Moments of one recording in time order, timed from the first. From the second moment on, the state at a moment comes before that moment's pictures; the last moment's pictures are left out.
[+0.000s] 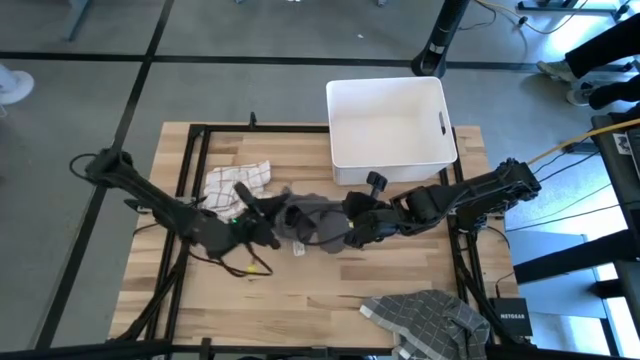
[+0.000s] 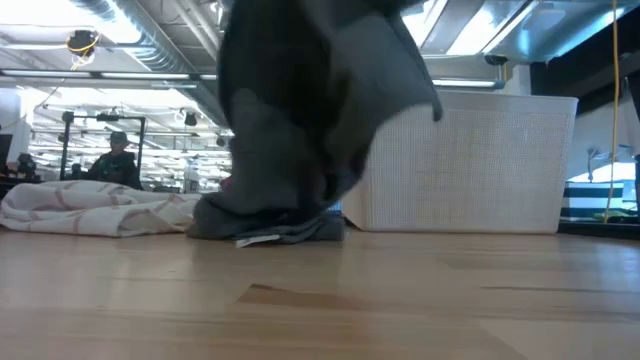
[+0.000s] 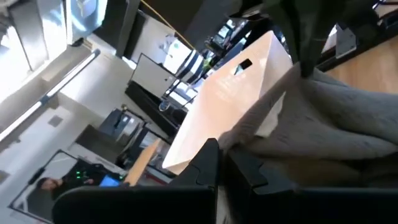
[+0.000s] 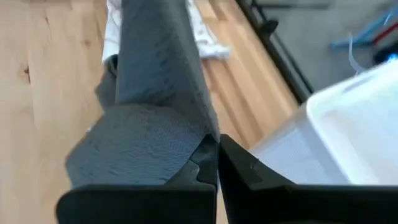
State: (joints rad) left arm -0.54 1.28 0.93 0.33 -1.24 0.84; right arm 0.33 1.57 1.53 -0.92 0.65 0.38
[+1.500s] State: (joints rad) left arm -0.46 1.15 1.35 -0.91 -0.72 -0.17; right arm 0.33 1.40 1.12 -0.38 0.32 0.38
